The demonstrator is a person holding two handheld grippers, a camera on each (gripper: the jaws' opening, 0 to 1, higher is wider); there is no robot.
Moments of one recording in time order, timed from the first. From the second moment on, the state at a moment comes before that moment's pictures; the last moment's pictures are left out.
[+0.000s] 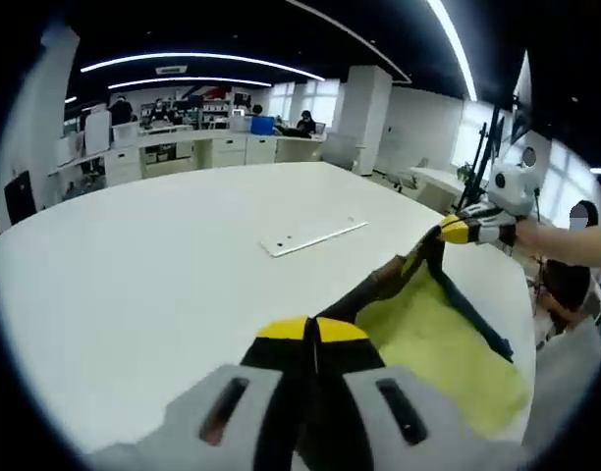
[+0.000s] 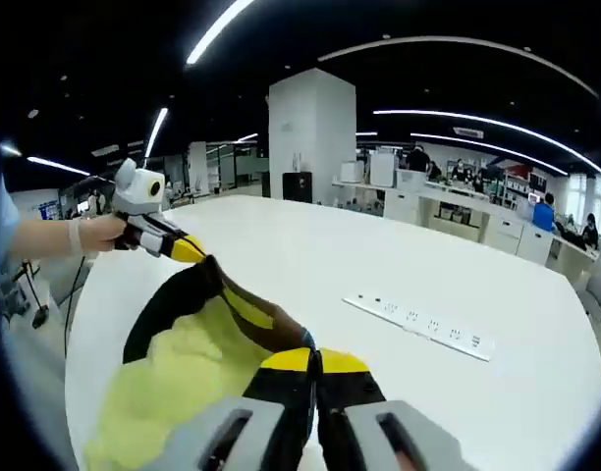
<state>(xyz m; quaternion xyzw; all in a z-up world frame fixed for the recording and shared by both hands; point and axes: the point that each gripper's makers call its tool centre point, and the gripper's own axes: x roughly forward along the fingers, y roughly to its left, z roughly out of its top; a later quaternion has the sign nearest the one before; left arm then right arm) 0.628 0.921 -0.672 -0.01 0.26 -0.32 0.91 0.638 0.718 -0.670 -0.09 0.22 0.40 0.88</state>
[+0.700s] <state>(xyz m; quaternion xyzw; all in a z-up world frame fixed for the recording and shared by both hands) 0.663 0.931 -0.753 -0.02 0.35 -0.27 0.90 0.693 0.728 -0.757 -0.10 0.30 0.39 0.86</state>
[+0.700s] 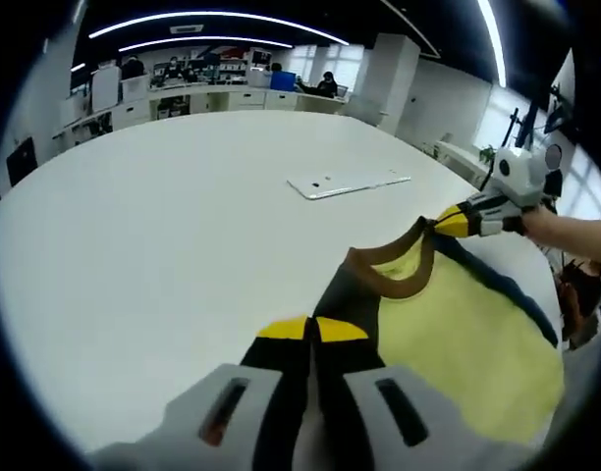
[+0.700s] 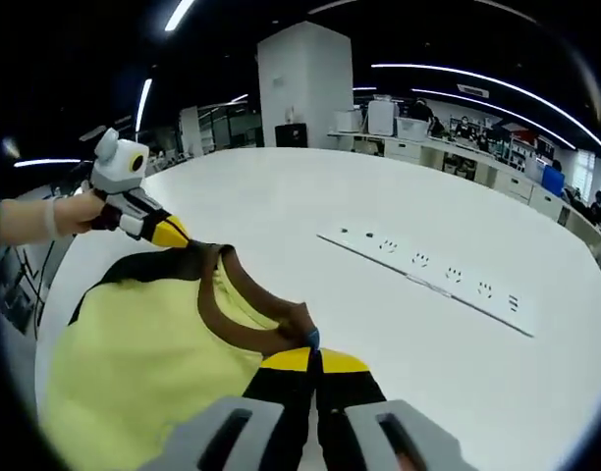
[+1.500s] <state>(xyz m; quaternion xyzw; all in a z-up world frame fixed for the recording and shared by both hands) 0.656 0.928 -0.744 0.00 0.32 -0.29 0.90 0.689 0.730 -0.745 -0.09 0.29 0.40 0.86</state>
